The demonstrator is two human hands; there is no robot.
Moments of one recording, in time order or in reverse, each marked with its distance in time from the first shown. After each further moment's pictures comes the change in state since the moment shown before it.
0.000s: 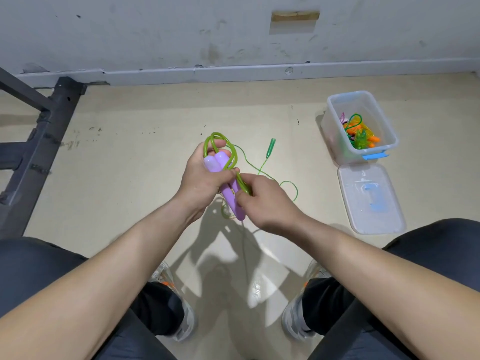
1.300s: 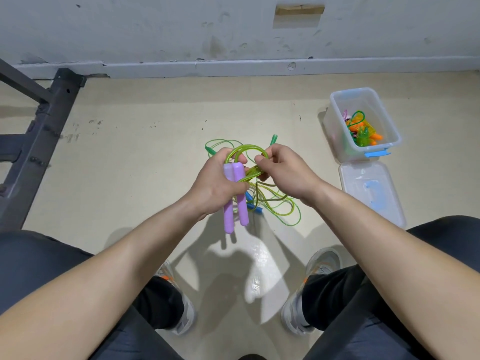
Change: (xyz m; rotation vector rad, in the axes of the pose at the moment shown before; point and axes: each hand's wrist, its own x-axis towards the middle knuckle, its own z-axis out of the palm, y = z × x) left_hand -0.012 0.003 0.002 0.342 -0.205 -0.023; right_hand 0.041 0.032 -0.029 0.205 0.085 0.121
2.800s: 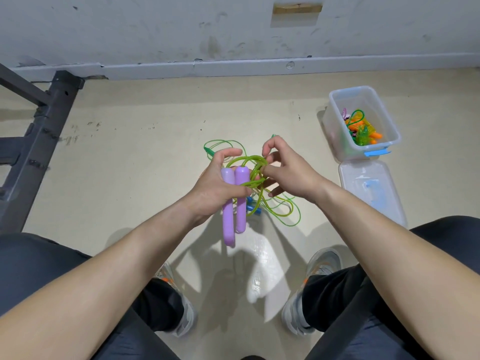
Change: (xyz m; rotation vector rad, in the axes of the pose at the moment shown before) left_hand -0.003 -0.001 0.006 -0.194 -0.041 -0.106; right_hand 0.001 0.009 -0.014 0.132 -0.106 0.001
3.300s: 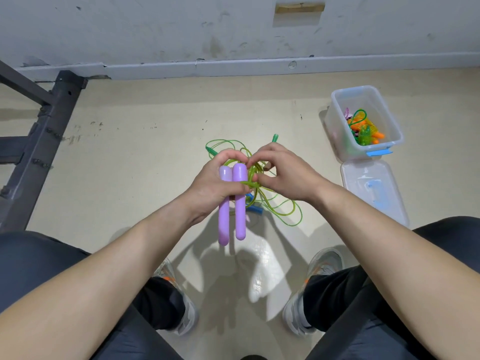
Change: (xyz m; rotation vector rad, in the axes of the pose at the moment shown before) left_hand 0.001 0.001 -0.005 -0.034 -0.044 0.039; right_hand 0.008 0.007 0.000 -0.531 -0.054 -0.301
